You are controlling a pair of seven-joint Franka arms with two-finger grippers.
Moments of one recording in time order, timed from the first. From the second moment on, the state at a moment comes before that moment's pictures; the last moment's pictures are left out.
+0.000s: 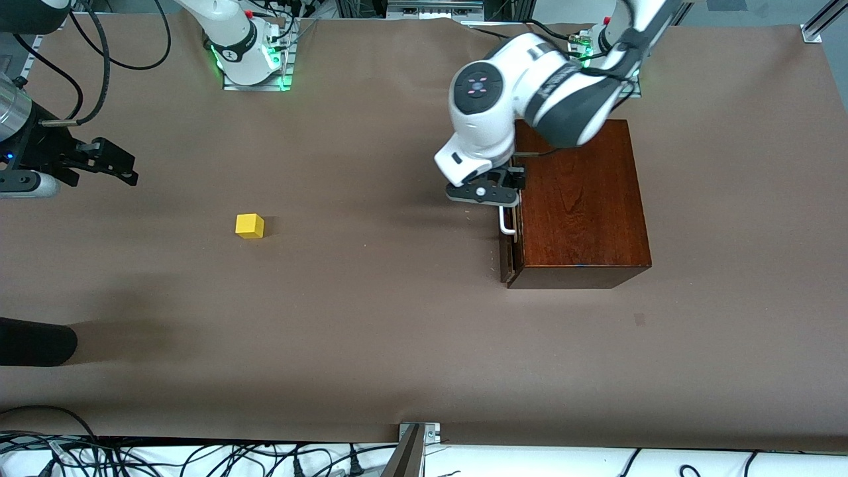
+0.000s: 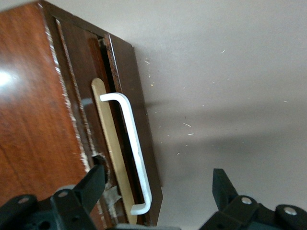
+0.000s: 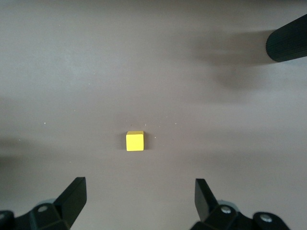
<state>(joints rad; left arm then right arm) -0.30 0.44 -0.51 -1.60 0.30 1.75 -0.72 0.14 0.08 -0.09 -1.52 0.00 1.61 0.03</state>
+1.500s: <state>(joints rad) -0.36 0.57 -0.51 -1.70 0.45 1.97 -0.95 0.14 0.08 -0.11 -1.52 0.00 1.62 0.03</state>
